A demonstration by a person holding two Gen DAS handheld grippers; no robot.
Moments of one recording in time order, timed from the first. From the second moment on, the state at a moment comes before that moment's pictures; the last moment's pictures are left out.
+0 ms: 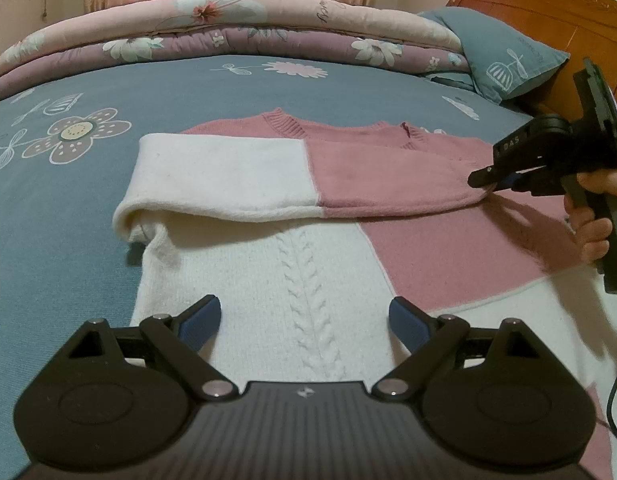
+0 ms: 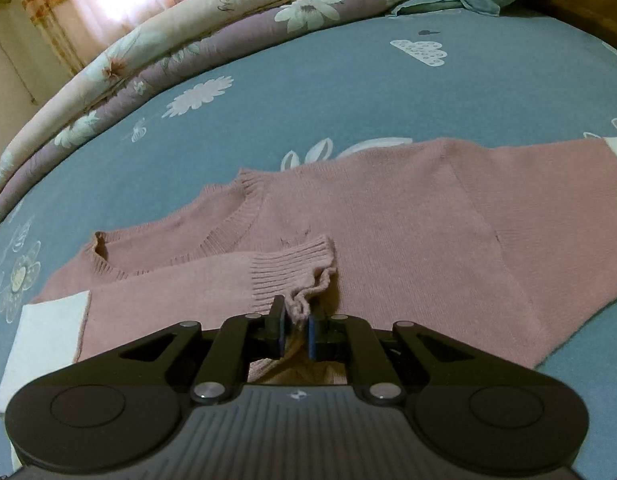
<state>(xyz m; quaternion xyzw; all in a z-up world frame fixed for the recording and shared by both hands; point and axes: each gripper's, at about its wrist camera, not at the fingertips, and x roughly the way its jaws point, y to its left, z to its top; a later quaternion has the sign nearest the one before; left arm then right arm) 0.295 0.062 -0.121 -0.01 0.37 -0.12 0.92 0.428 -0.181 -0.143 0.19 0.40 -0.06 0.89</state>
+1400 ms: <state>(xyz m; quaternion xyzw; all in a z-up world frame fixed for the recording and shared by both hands) 0.291 0.251 -0.094 -0.24 0.32 0.03 0.91 0.373 0.139 -0.120 -0.04 0.38 0.30 0.87</state>
